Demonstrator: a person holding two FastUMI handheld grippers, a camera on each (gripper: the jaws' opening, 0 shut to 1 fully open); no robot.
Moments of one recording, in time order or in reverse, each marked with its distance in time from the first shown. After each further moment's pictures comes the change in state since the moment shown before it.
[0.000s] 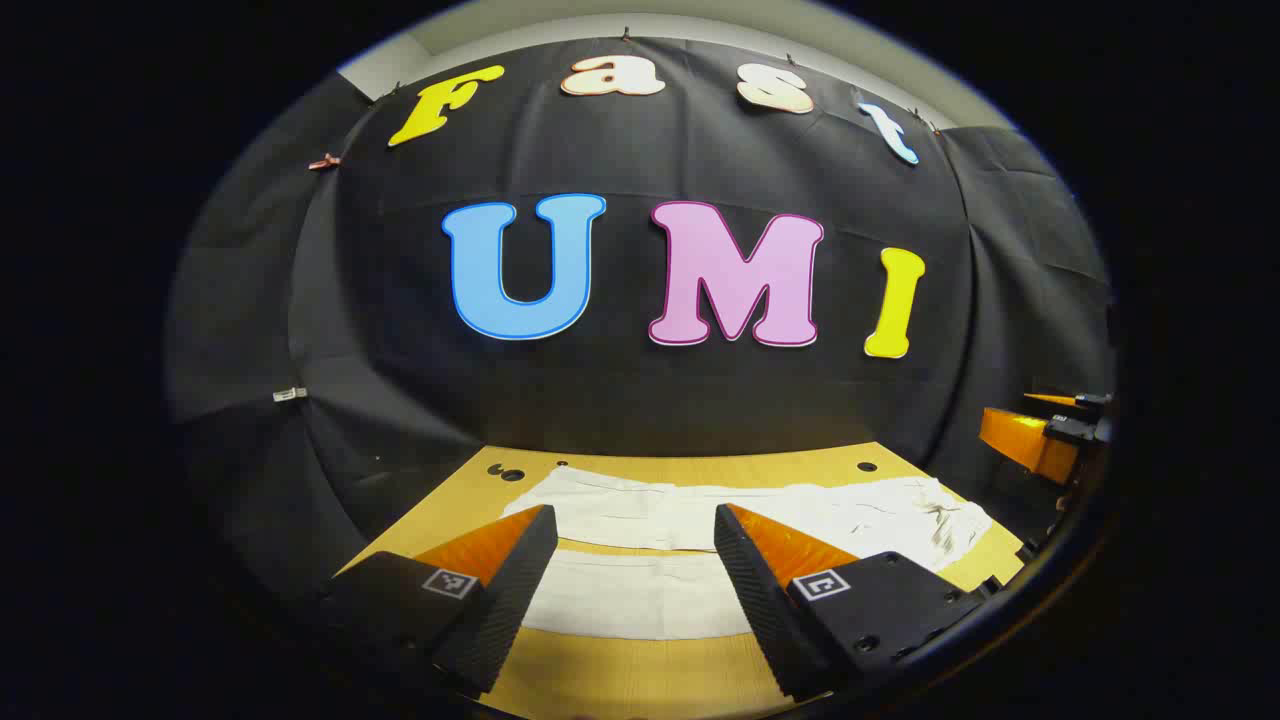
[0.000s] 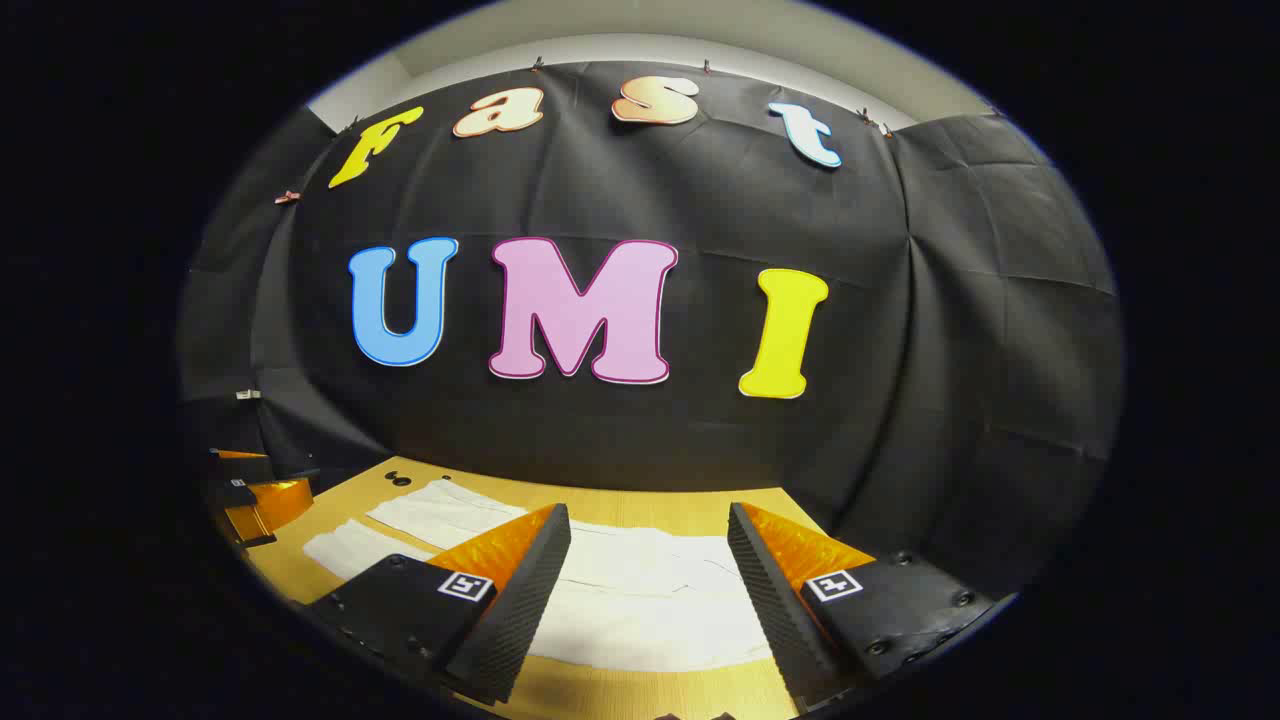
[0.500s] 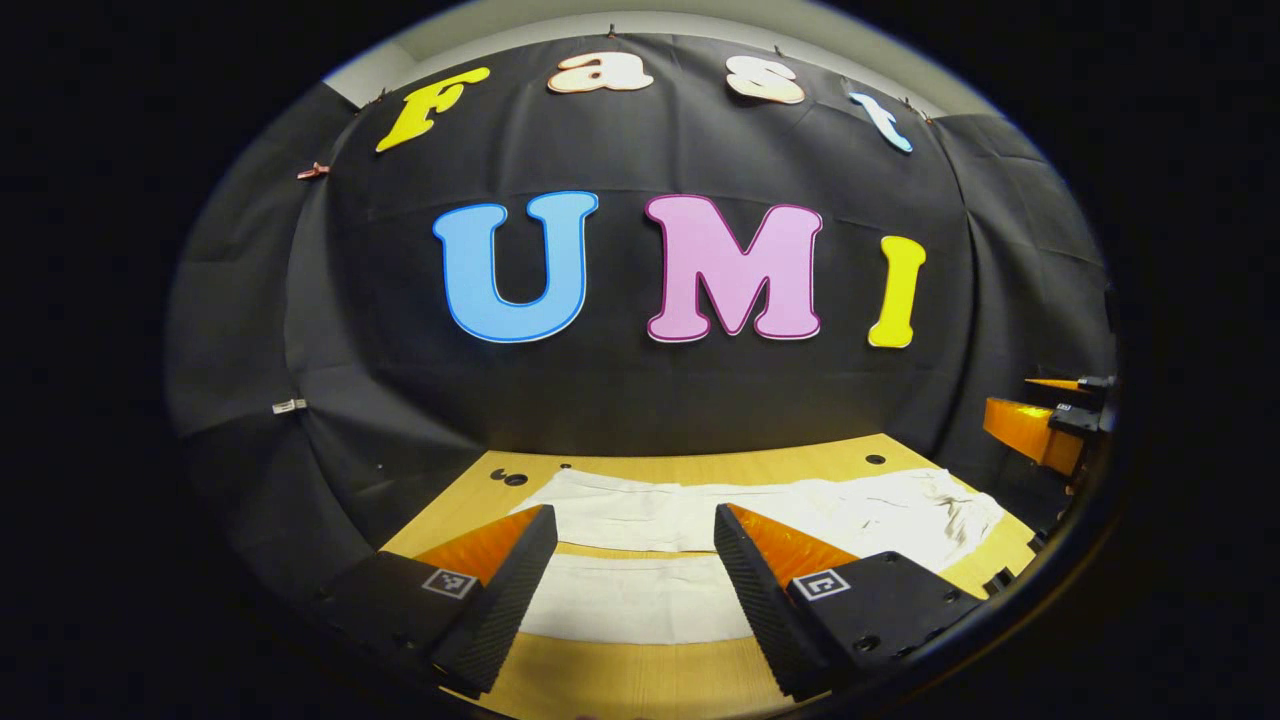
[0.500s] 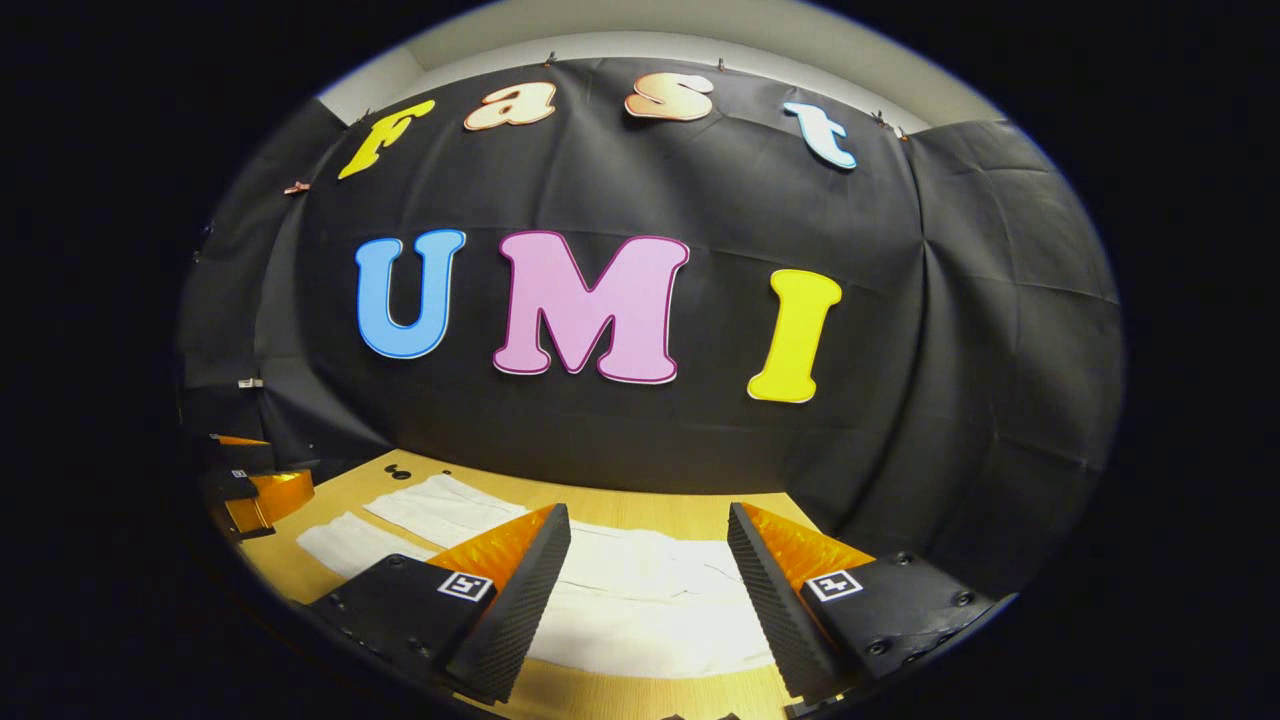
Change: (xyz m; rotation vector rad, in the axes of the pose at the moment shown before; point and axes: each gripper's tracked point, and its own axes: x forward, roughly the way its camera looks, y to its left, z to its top) left arm 0.011 0.000 0.000 0.033 0.003 0.015; right arm 0.013 0.004 -0.003 -0.030 0.005 0.035
